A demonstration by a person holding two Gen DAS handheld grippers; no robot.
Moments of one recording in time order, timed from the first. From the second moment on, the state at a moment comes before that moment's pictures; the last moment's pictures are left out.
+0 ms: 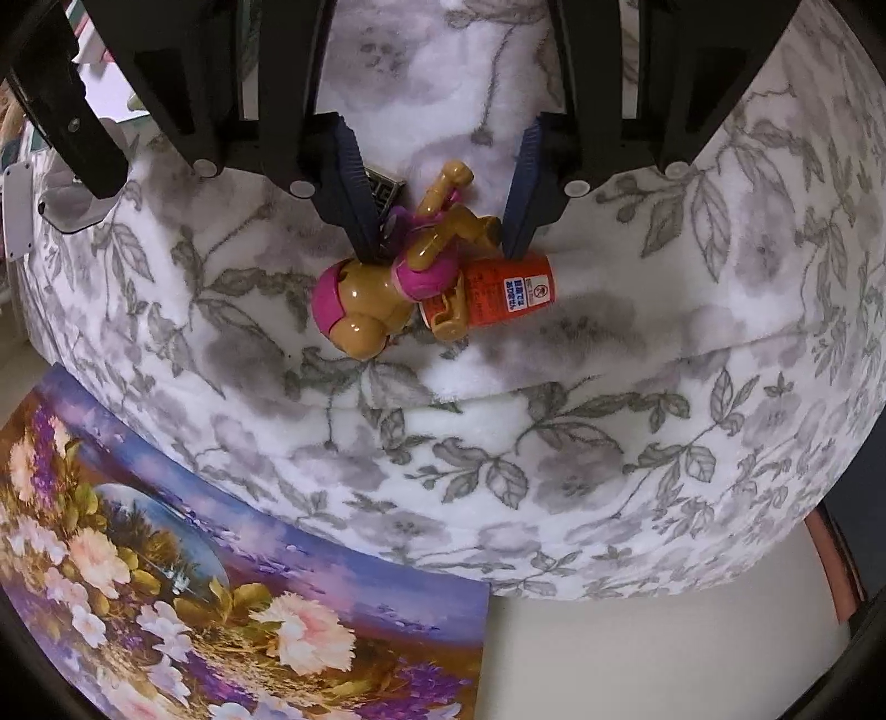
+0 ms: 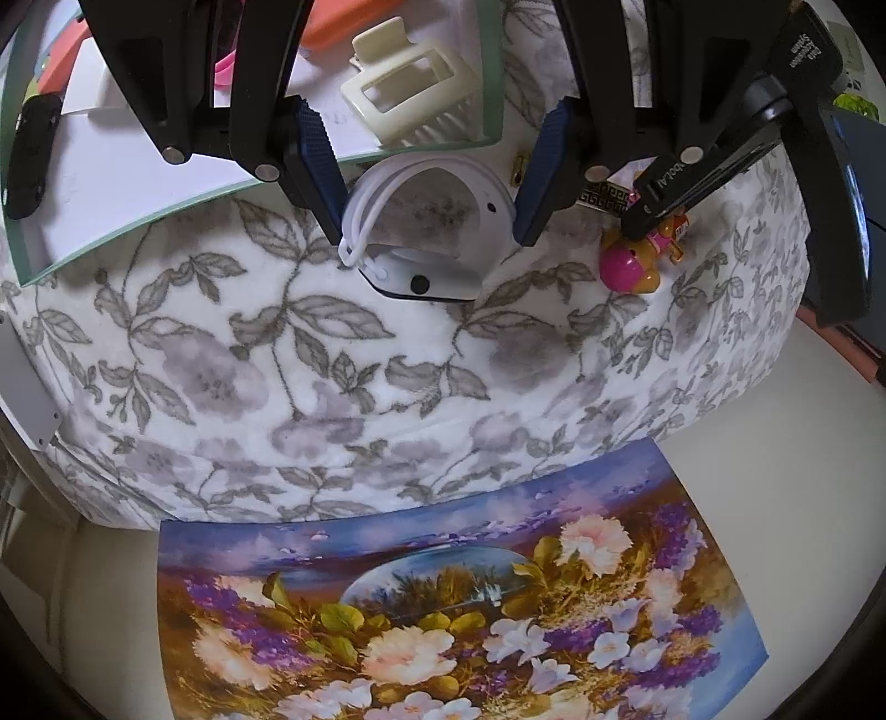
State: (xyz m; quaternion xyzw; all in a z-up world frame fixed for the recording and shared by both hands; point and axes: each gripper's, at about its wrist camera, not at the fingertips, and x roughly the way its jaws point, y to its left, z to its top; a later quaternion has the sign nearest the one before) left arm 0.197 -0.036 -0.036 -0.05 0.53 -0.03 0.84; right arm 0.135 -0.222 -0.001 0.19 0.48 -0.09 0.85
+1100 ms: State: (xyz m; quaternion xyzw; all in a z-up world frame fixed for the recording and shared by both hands) left arm 0.091 -0.042 0.042 -0.10 0.51 -0.09 0.85; right arm 0.034 -0.235 0.040 0.20 0.49 -0.13 0.84
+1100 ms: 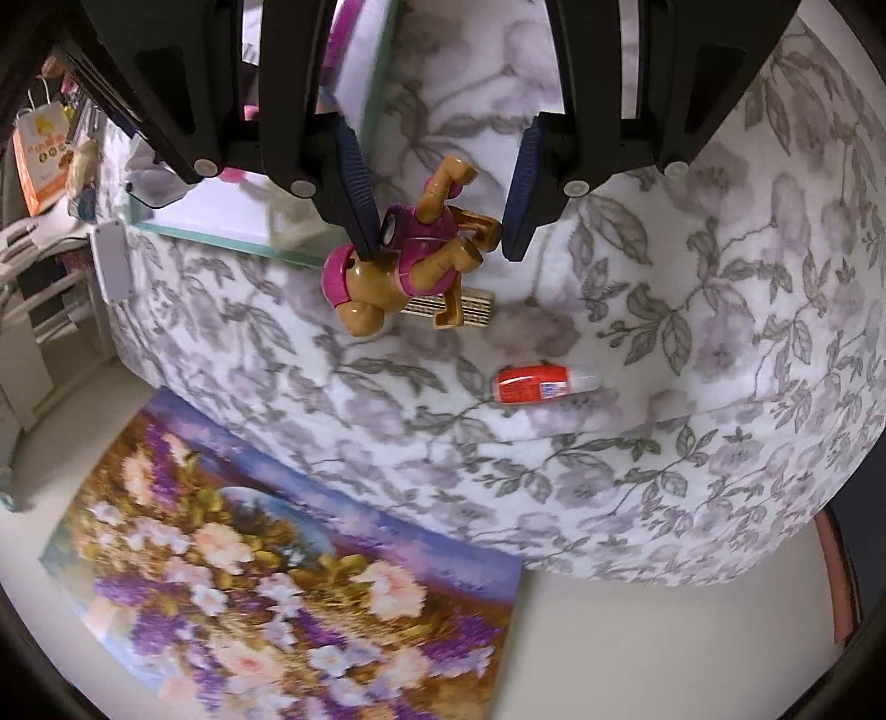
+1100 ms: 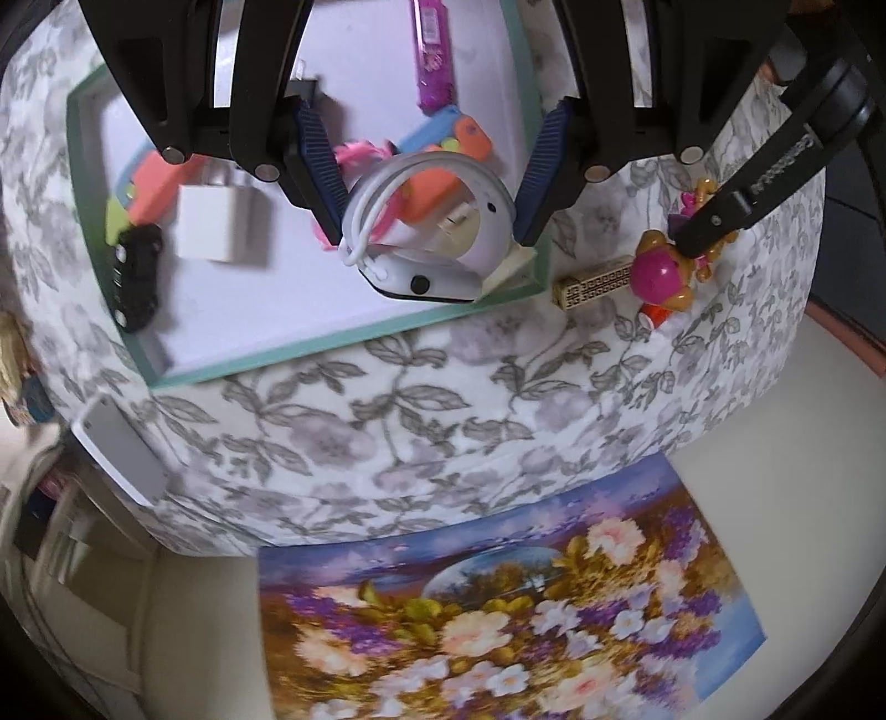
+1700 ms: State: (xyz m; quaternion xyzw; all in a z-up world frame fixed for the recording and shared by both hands) left arm 0.035 -0.111 0.037 -0.04 0.54 -0.17 0.82; right arm -0.018 -0.291 0.024 0.24 0.52 -0.19 0.80
